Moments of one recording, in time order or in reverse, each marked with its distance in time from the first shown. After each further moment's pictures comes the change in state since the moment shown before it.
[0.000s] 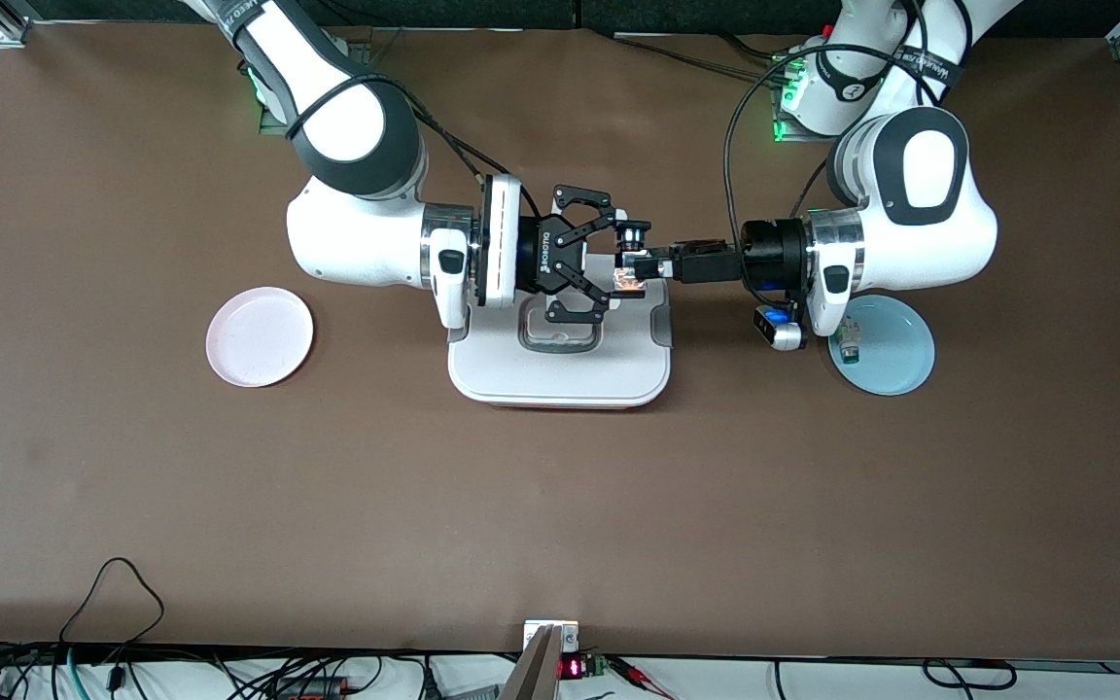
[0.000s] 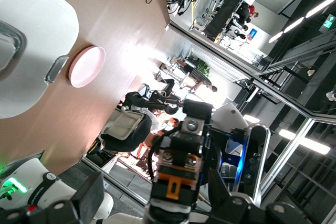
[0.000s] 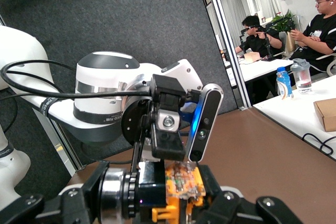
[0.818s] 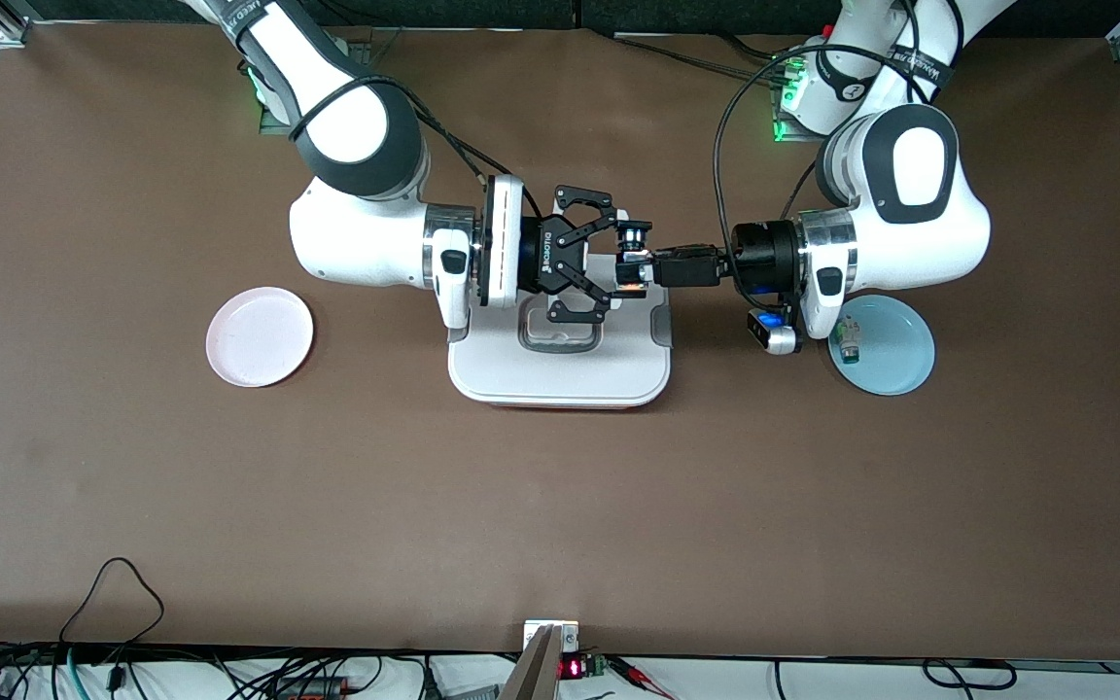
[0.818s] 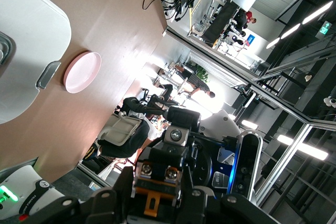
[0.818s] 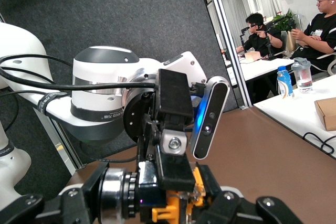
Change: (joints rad) left arm -0.019 0.016 -0.004 0.031 -0.002 0.045 -0.014; right arm 0.003 0.002 -0.001 -0.002 0.002 0.001 -0.003
